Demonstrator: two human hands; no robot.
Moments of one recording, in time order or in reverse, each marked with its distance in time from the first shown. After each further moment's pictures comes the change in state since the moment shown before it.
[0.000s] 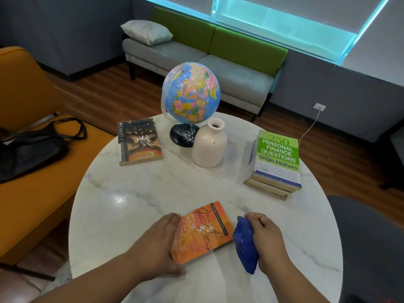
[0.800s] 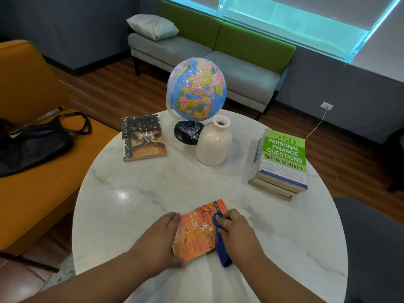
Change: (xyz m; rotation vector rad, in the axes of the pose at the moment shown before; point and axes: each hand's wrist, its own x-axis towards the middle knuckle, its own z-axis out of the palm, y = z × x) left_hand 0.002 0.000 0.002 -0.015 0.023 -0.063; right_hand 0.021 0.035 0.043 -0.787 -0.280 -0.492
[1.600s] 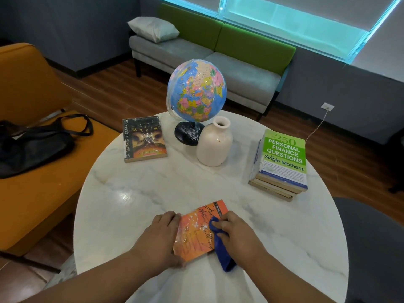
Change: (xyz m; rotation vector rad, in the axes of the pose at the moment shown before) left_hand 0.001 0.003 0.000 0.130 -0.001 -0.006; right_hand 0.002 0.003 -0.005 -0.193 -0.106 -0.184
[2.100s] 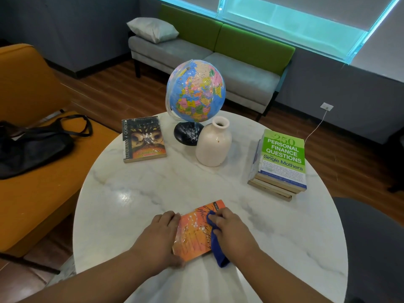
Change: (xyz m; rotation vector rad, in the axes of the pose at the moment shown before) left_hand 0.001 -0.001 0.000 0.009 -0.005 -0.004; right_hand 0.004 -0.008 0.002 -0.114 0.027 -0.117
